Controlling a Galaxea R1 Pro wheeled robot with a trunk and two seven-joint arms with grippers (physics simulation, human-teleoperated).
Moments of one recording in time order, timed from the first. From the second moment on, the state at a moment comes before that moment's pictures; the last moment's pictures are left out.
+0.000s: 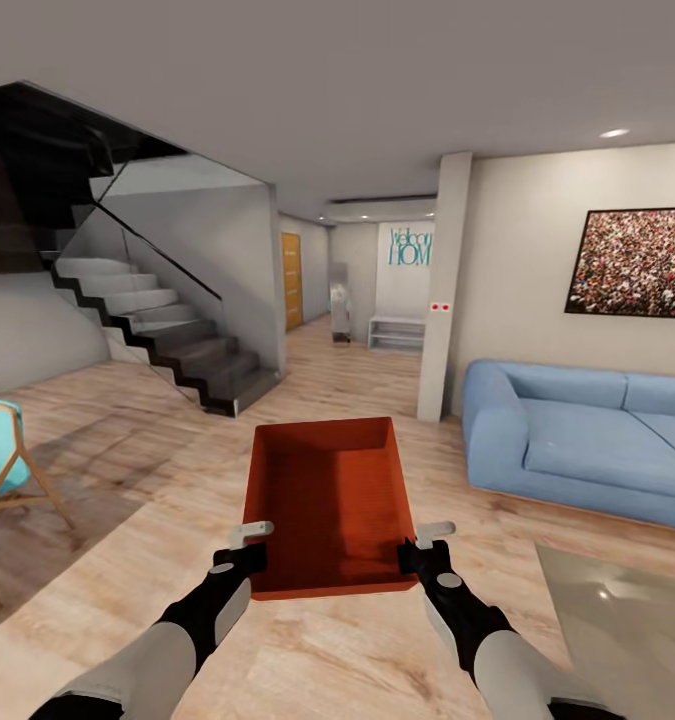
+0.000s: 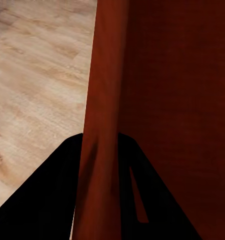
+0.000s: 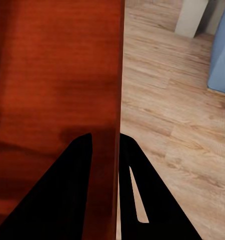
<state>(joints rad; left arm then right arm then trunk) -0.70 -0.10 -0.09 -0.31 0.18 0.03 0.23 -0.69 0.13 -0.15 -0.29 0.29 -0.13 -0.07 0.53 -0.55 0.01</state>
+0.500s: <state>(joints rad) -0.70 -0.10 -0.09 -0.32 0.18 0.03 0.23 -0.69 0.13 -0.15 -0.29 0.29 -0.13 -0.07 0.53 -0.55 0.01</state>
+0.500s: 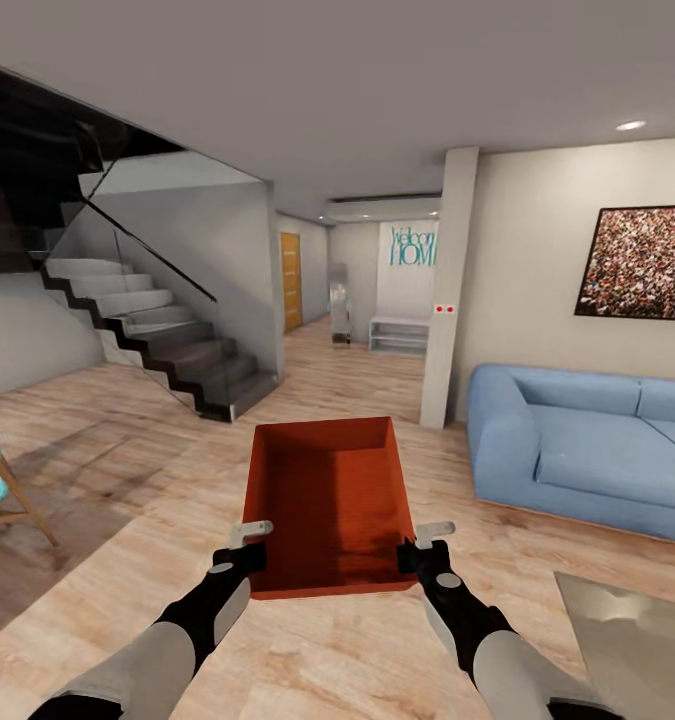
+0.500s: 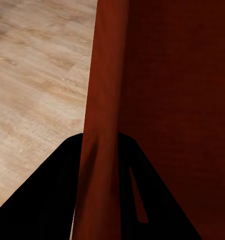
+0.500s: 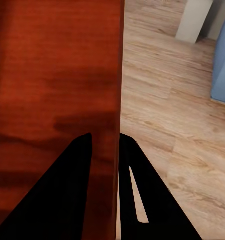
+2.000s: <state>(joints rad) -0.70 -0.10 -0.09 -0.31 0.18 0.03 0.23 -0.69 0.13 -0.15 -0.29 0.29 -0.13 -0.07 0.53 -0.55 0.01</state>
